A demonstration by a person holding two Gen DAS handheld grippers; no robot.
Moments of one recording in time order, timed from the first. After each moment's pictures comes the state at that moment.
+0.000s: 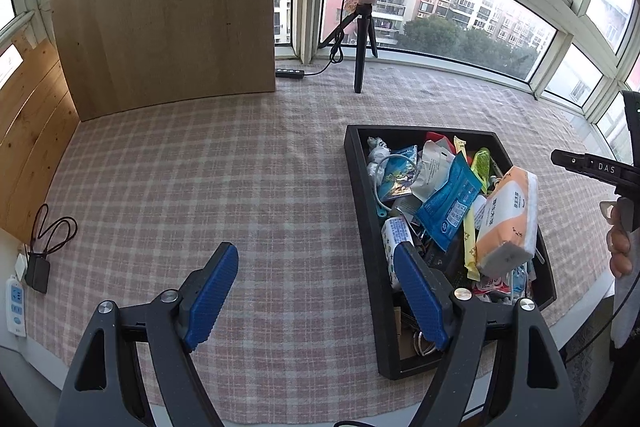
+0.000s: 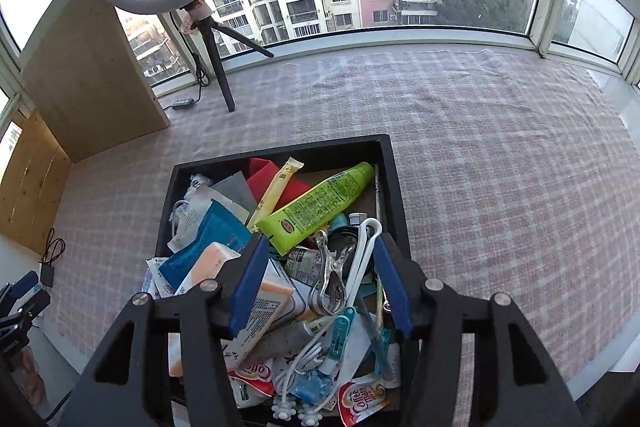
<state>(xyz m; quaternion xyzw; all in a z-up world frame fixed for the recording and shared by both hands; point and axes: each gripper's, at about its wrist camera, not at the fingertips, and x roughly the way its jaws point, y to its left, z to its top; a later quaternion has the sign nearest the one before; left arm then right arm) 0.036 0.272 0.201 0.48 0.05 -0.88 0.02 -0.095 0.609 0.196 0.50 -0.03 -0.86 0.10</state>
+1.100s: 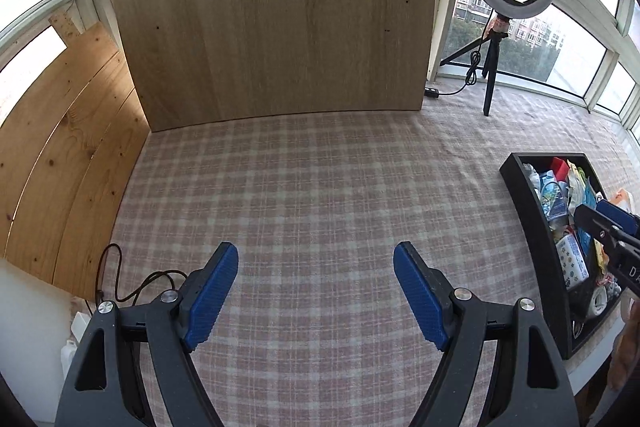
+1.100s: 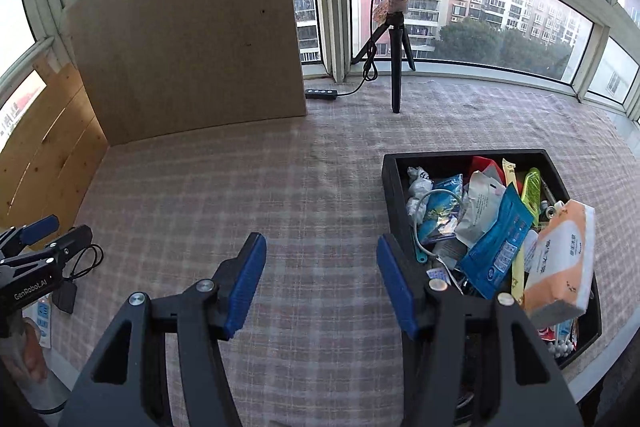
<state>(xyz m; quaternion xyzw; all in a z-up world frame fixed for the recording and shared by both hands) 0.016 0.039 0.178 0.47 0.02 -0.88 0.07 -0.014 0.271 0.184 0.44 0.02 -0.89 0.08</state>
